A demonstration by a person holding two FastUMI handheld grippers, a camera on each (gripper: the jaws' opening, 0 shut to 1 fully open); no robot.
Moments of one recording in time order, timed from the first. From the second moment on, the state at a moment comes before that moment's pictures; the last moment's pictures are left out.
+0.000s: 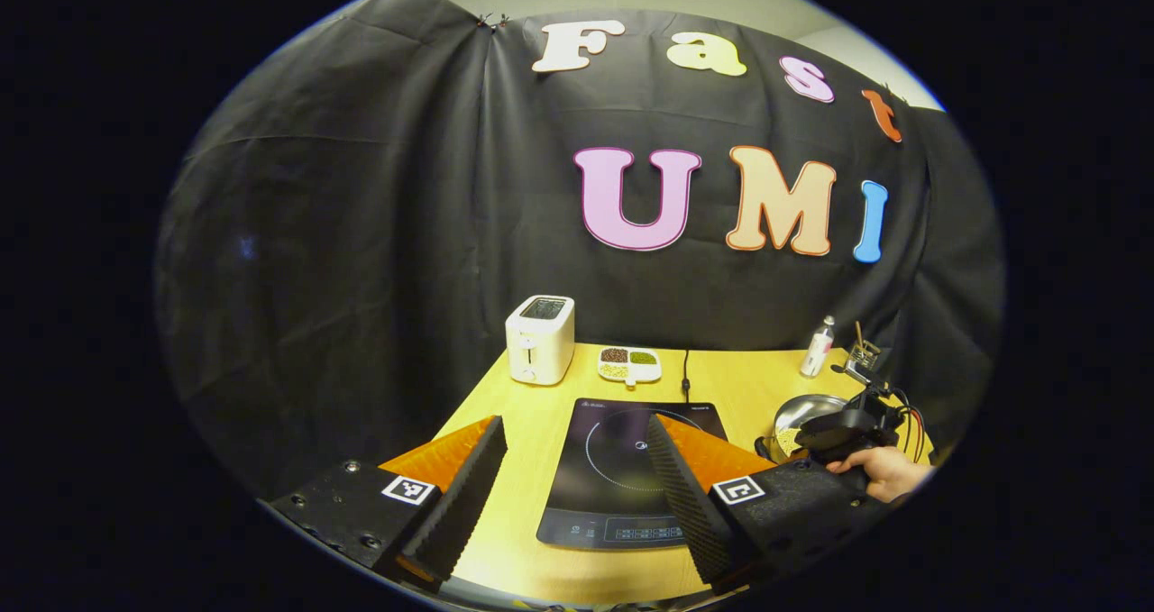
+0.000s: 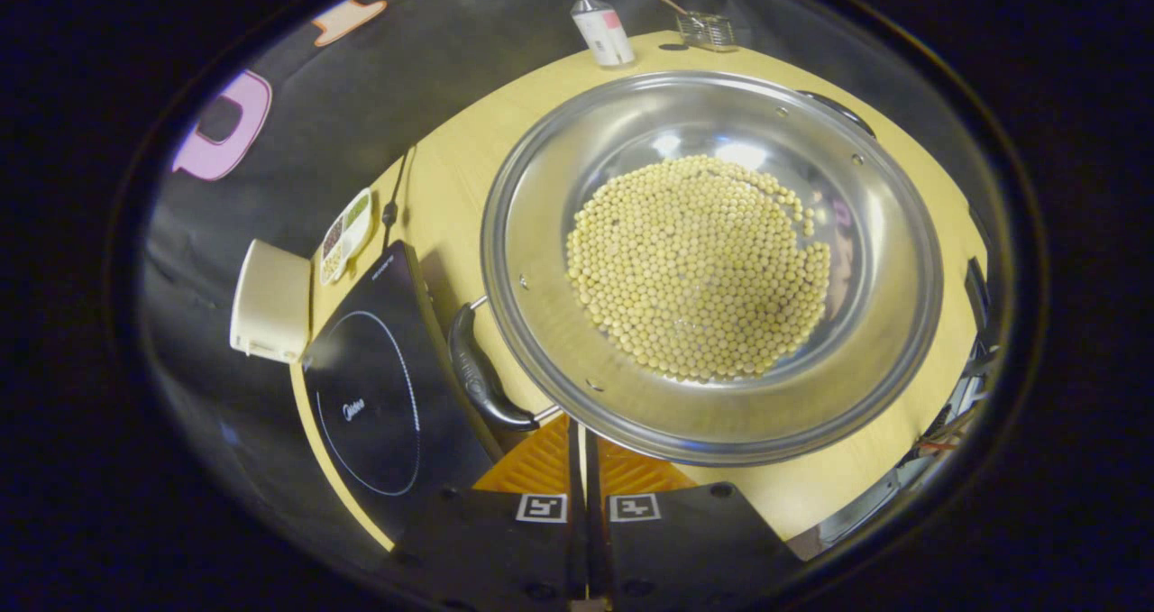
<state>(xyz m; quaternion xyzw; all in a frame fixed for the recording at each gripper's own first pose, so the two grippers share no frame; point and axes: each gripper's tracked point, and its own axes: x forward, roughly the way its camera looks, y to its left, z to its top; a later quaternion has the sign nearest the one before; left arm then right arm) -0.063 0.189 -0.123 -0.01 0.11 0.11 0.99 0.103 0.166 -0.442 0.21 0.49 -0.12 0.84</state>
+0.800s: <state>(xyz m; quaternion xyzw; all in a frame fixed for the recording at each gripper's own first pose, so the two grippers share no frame) -0.036 0.156 -0.136 -0.02 0.13 0.04 0.99 0.056 0.162 -0.411 0.17 0.49 -0.05 0.86</state>
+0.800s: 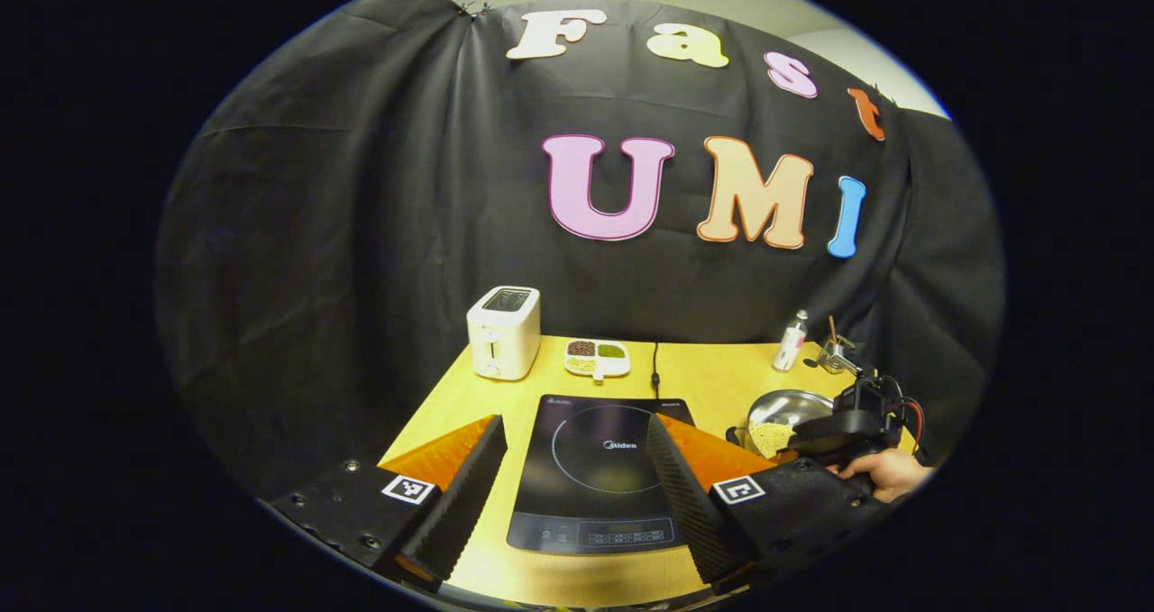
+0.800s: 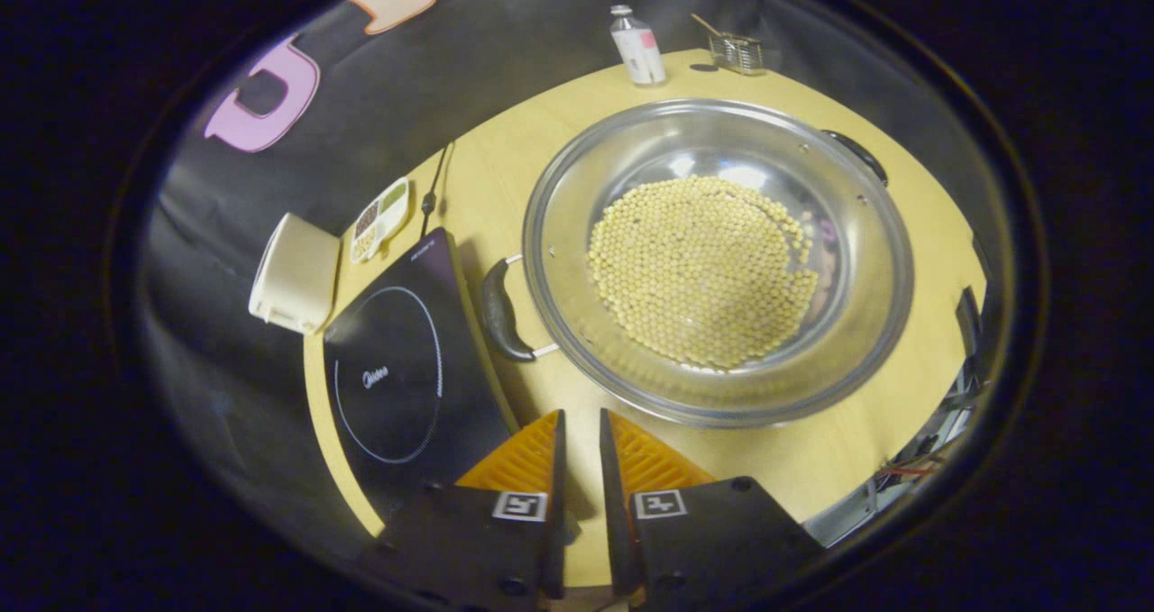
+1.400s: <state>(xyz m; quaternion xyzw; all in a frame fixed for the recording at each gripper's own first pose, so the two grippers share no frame) -0.007 0.078 -0.191 -0.08 0.23 -0.07 0.97 -0.017 0.058 -0.377 0.17 0.49 -0.08 0.85</state>
